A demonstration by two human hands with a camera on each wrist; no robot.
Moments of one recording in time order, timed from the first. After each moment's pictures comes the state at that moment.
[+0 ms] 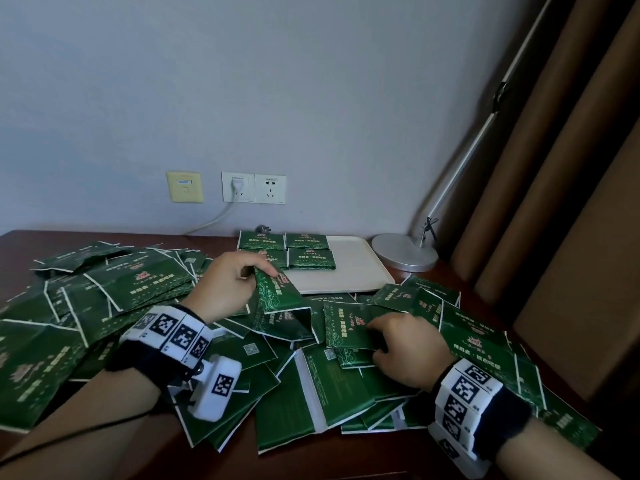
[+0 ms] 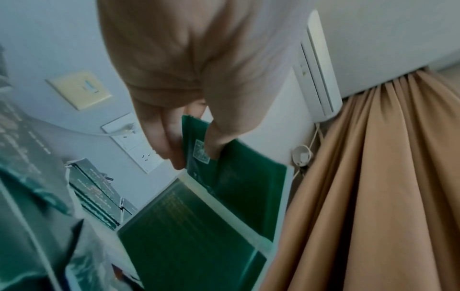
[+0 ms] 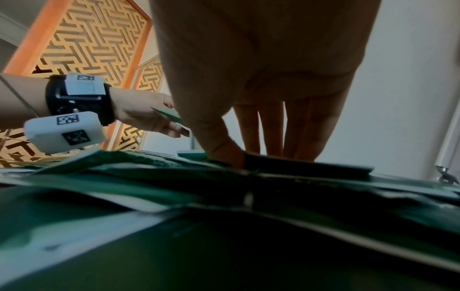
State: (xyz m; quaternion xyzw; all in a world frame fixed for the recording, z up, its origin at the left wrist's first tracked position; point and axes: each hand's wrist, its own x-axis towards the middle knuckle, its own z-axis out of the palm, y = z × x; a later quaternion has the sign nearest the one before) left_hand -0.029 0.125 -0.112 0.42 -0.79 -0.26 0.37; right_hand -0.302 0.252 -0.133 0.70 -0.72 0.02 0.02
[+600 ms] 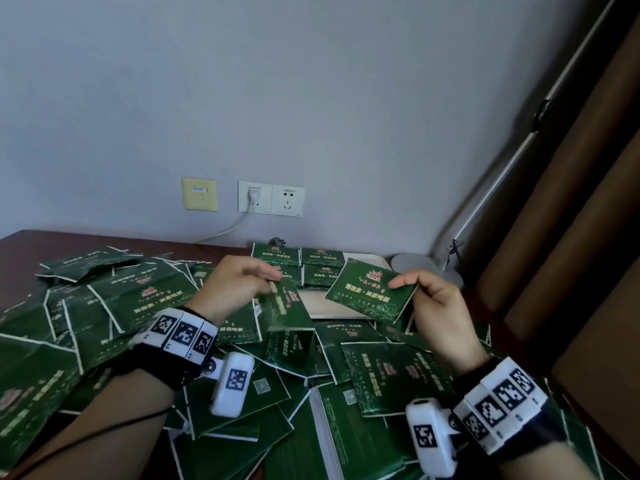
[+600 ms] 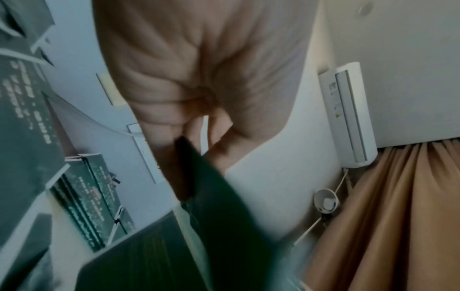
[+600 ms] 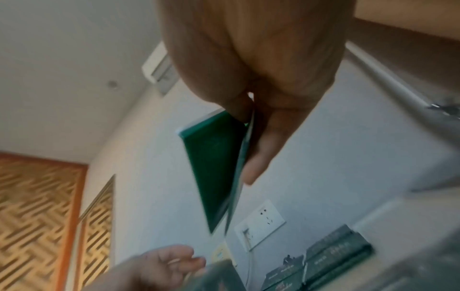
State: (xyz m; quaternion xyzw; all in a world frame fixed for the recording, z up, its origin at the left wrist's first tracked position) left_hand -0.028 0.078 -0.099 0.46 -0.67 -0.44 0.39; right_hand -0.295 0.192 -0.090 0.50 -0.57 0.60 -0.26
